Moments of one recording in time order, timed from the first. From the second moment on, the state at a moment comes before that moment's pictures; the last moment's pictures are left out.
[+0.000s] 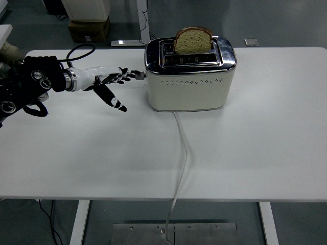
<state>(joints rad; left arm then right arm) -1.13 0.45 -0.25 -0.84 0.91 -0.40 -0.08 -0.04 0.00 0.42 0.09 -0.35 0.06 0.09</state>
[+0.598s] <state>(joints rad) -1.09 0.44 -0.25 -0.84 0.91 -0.38 -0.08 -0.04 0.00 0.42 0.09 -0.35 0.06 0.09</state>
